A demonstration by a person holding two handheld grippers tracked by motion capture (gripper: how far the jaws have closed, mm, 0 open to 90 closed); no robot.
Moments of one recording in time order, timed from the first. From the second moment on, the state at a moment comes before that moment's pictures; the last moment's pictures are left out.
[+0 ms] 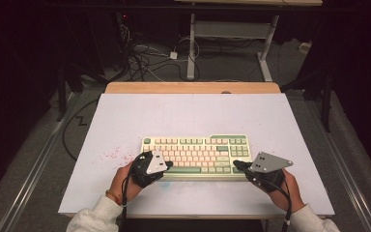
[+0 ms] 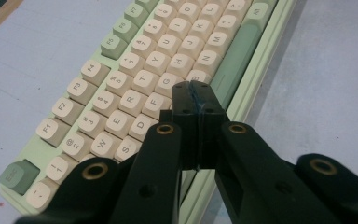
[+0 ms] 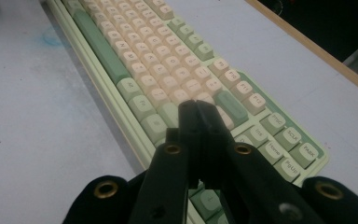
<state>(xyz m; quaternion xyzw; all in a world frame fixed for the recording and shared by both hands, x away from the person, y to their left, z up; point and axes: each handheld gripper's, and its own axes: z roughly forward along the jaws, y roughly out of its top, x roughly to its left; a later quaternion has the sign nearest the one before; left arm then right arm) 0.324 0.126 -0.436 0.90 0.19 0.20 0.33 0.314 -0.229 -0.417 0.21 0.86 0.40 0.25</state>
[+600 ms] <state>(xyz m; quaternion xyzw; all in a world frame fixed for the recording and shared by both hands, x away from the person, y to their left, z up) 0.325 0.138 -0.438 0.90 0.20 0.20 0.33 0.335 -0.205 -0.427 0.21 0.87 0.38 0.23</state>
